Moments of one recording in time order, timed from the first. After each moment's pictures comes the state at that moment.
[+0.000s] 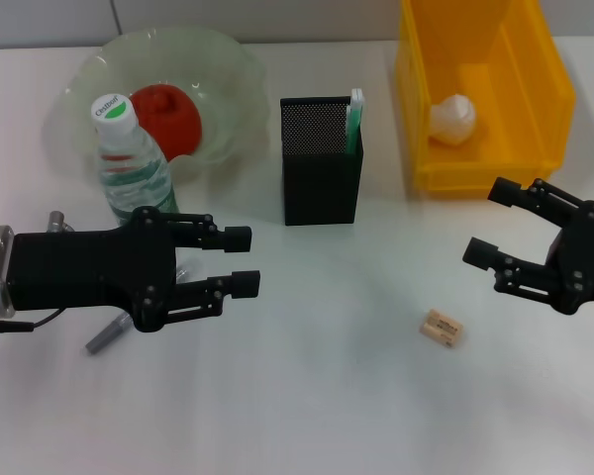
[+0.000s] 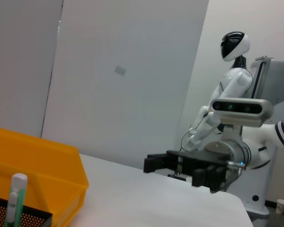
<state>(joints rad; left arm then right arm) -0.43 -2.02 0.97 0.69 1.74 1.78 -1.31 0.28 2.05 -0.80 -0.50 -1.58 -1.73 1.02</state>
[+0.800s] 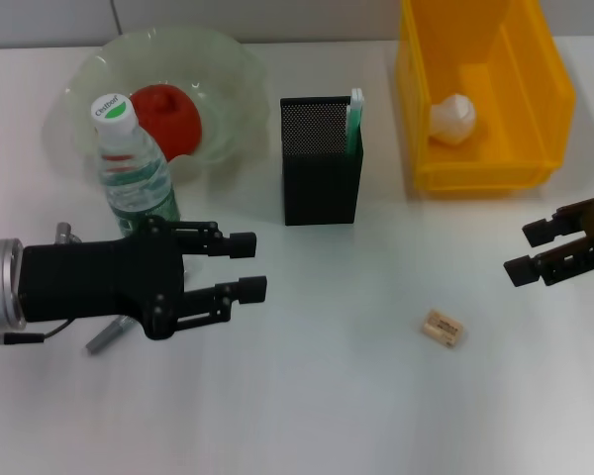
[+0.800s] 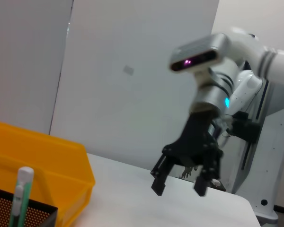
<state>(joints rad) -0.40 -2.04 0.96 0.69 1.74 1.76 -1.29 0.55 1.99 -0.81 -1.17 -2.30 -1.91 2.11</state>
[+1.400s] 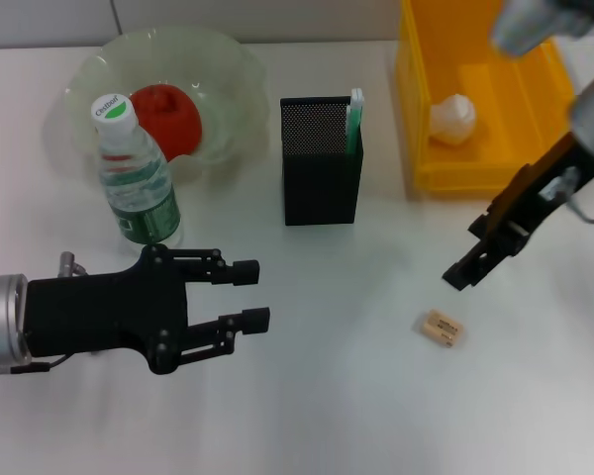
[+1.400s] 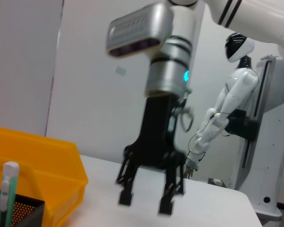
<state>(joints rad) -0.36 -2.06 0.97 0.65 1.74 1.76 -1.16 0.85 2.06 -1.13 -1.11 -2.62 -1.81 2.32</state>
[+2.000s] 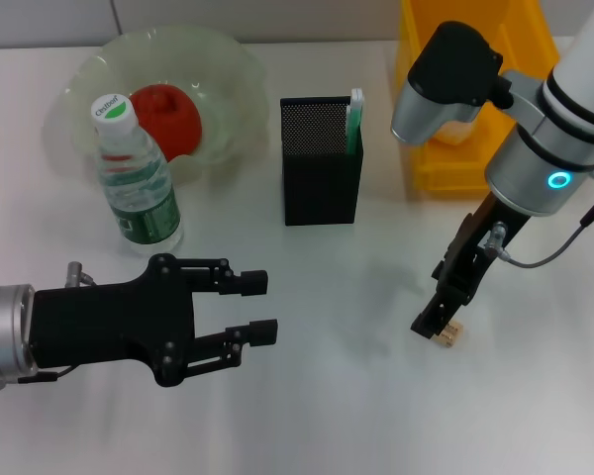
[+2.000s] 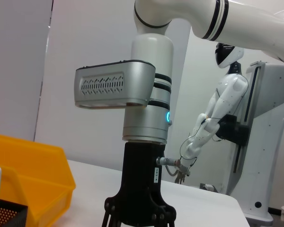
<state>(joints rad) -0.36 -2.07 0.97 0.63 1.74 1.78 -1.14 0.92 2.08 -1.36 -0.90 -2.58 -1.64 2.35</state>
